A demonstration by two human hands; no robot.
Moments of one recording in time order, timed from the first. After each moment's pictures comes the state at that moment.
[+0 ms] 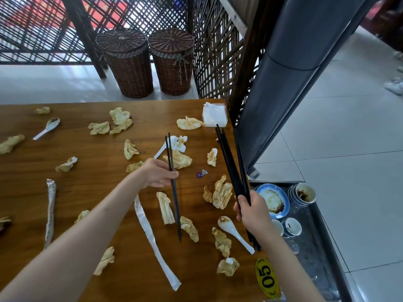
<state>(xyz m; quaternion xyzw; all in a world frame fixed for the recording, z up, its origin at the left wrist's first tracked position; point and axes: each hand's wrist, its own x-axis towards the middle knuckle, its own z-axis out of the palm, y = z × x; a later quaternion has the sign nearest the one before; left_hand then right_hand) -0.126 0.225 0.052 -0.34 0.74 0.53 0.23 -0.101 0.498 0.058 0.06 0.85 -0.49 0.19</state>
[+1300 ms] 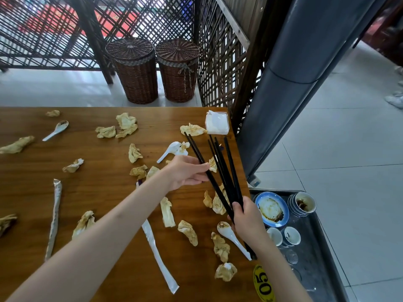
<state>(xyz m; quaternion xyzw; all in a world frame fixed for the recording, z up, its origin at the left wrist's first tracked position) -0.129 0.288 0.108 -0.26 0.63 0.70 0.21 -0.092 0.492 0.063 0.00 0.87 -0.46 0.18</state>
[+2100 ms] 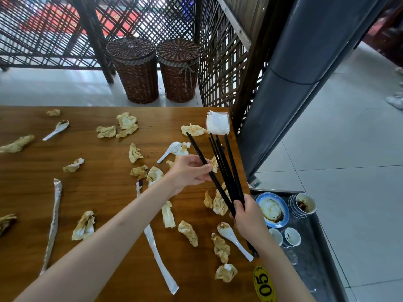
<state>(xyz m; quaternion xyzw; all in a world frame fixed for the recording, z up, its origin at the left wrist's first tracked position) -0.121 0.295 0.100 -0.19 0.65 0.72 0.12 -0.097 0.492 0.065 -0.01 0.87 -0.45 0.18</state>
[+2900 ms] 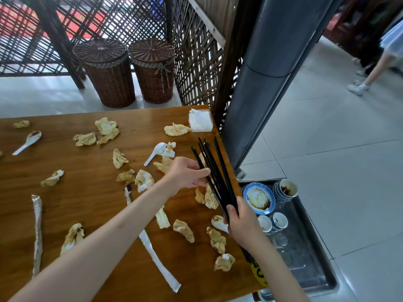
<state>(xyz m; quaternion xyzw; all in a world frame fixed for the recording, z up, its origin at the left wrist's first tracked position) -0.123 0.309 0.101 -0.18 0.76 0.60 0.16 -0.062 0.494 0.075 -0.02 0.87 -0.47 0.17</state>
